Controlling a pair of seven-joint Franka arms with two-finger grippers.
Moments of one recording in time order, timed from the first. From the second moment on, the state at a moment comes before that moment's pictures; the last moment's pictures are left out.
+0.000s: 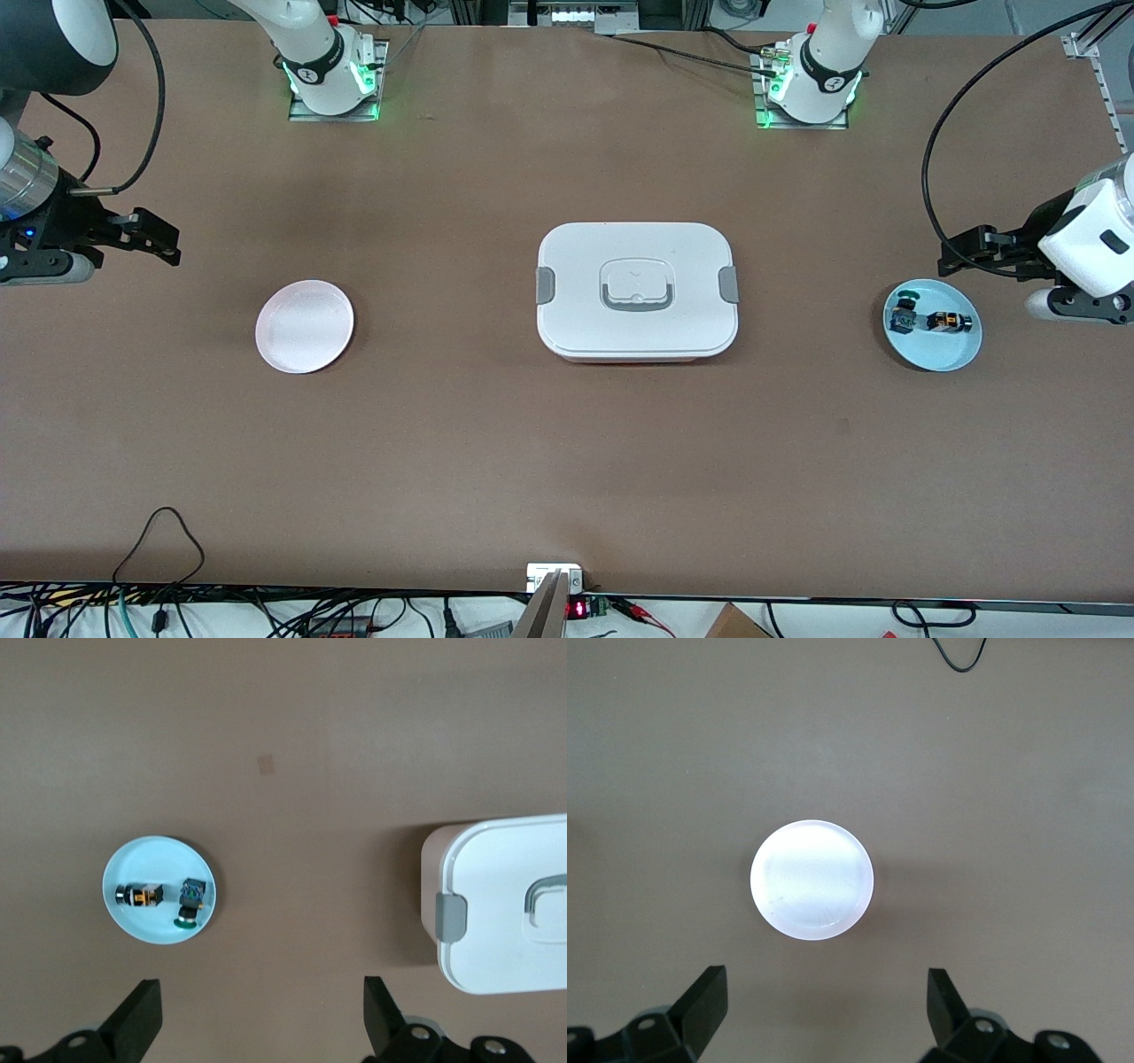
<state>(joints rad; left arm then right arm) 0.01 0.24 -0.05 -1.33 -0.01 1.49 0.00 0.20 0.06 -0.18 -1.67 -0.04 1.76 -0.05</state>
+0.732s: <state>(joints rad) 0.01 0.10 -0.05 -1.52 -0.01 1.60 0.00 0.20 0.06 -0.18 -1.67 -0.04 1.76 -0.05</state>
